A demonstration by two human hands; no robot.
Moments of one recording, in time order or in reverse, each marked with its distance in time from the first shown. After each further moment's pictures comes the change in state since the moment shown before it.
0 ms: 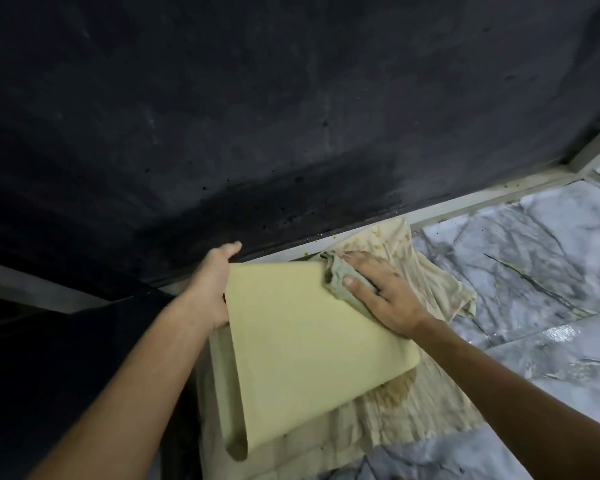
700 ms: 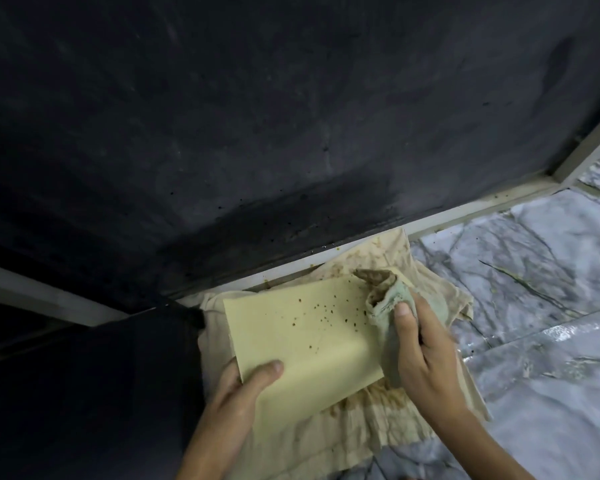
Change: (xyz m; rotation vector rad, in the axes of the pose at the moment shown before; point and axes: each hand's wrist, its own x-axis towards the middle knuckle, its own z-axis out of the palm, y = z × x) left_hand -0.072 -0.092 -0.019 0.035 0.080 0.083; right_hand -0.096 -0.105 -0.012 0.304 0.539 0.063
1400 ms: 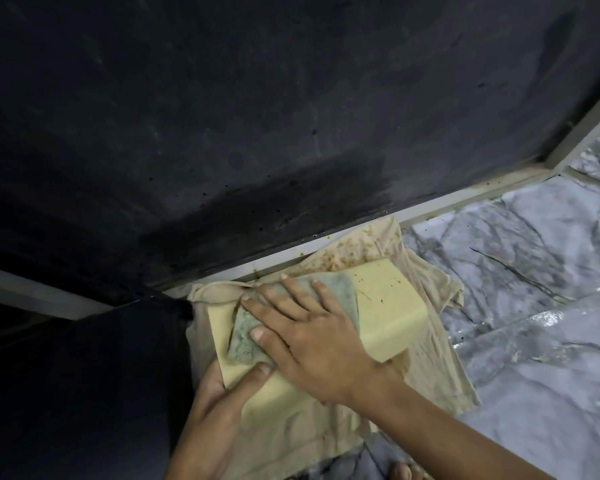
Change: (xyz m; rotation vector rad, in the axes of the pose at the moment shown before) left_hand 0.017 -0.028 -0.009 -0.079 -0.212 0.143; right_hand 0.007 -0.032 0.079 -0.659 -0.680 -0.339
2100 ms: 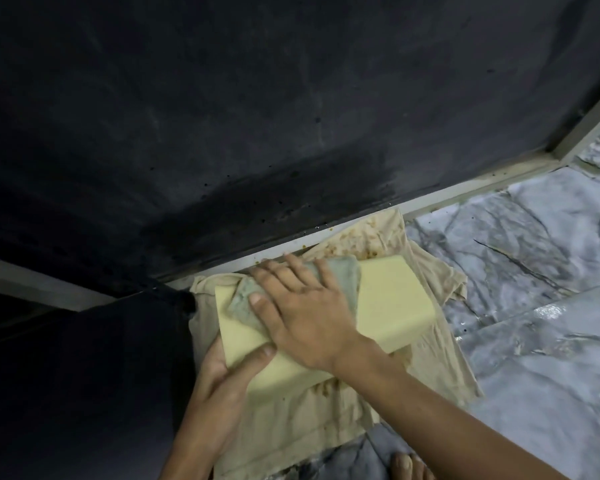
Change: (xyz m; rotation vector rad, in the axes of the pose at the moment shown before) left_hand 0.007 0.002 0.000 0.109 0.021 0.064; right_hand 0.024 -0.004 -0.009 0.012 -0.065 0.132
